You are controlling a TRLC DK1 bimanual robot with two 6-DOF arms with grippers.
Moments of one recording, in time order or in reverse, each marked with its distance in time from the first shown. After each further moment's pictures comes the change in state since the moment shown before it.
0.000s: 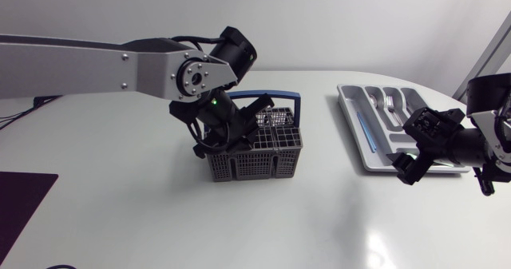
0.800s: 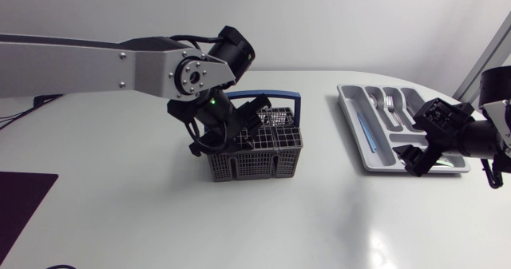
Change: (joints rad) left arm 0.005 -0.002 0.000 -0.015 -0.034 0.023; right arm -0.066 0.026 0.060 -0.031 -0.060 -0.004
